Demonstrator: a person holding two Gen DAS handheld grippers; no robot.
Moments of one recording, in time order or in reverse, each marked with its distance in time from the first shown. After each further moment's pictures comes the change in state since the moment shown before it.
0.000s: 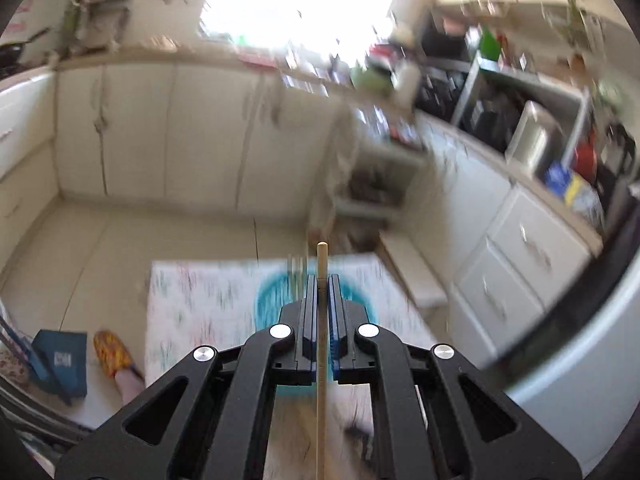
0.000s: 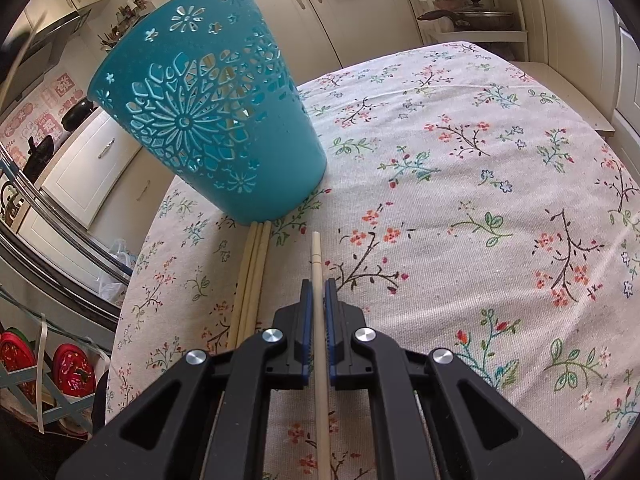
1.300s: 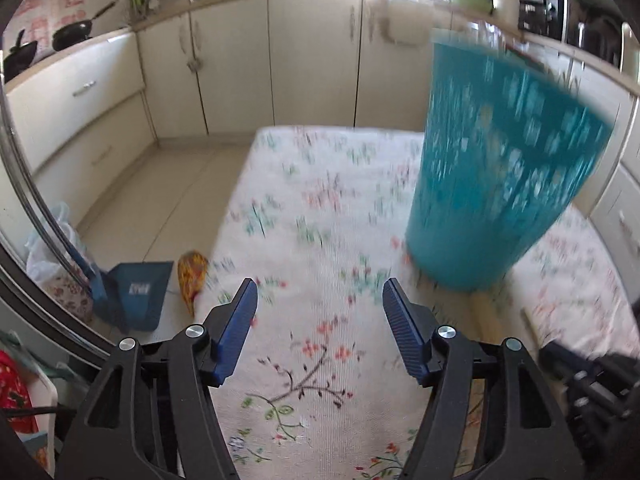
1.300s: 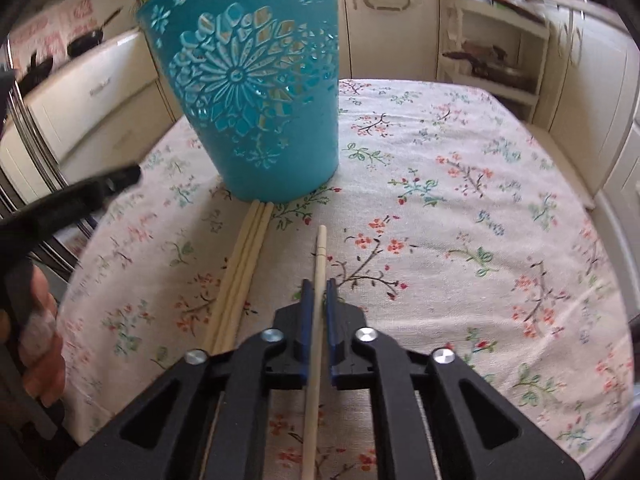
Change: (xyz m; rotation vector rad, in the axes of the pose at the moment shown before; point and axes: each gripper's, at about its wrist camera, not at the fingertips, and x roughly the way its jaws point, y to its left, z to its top) left arm 0.084 0.078 -0.184 0.033 0.204 0.445; right arm -0.003 0.029 -0.011 -0.265 -0.003 -0.191
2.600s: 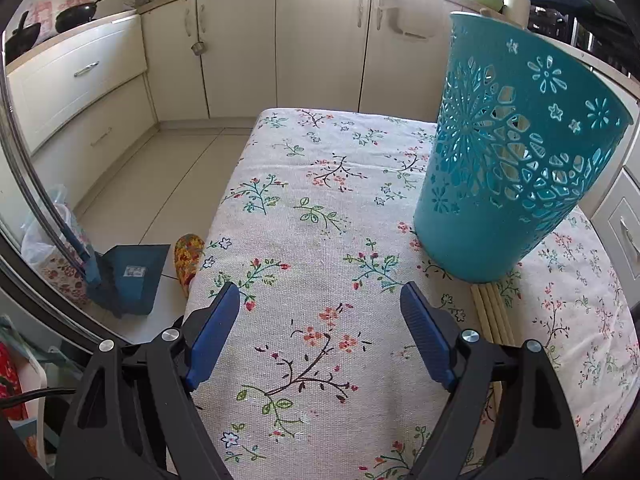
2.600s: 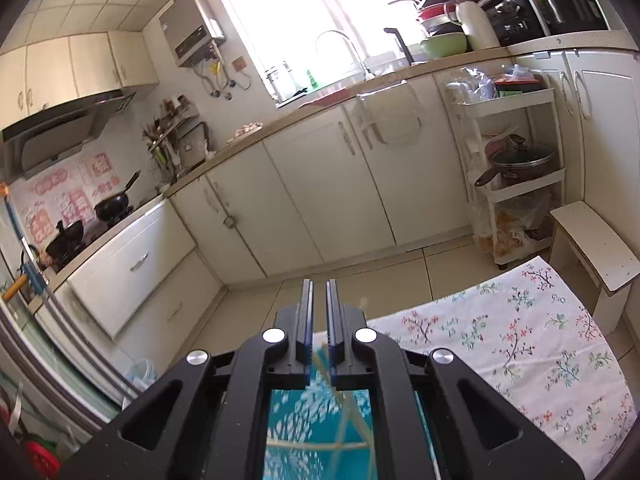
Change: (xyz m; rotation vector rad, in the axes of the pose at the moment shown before) left arm 0.003 0.006 0.000 -0.048 0.027 -0.019; right arm -0.059 0.008 0.176 0.224 -0.461 0.224
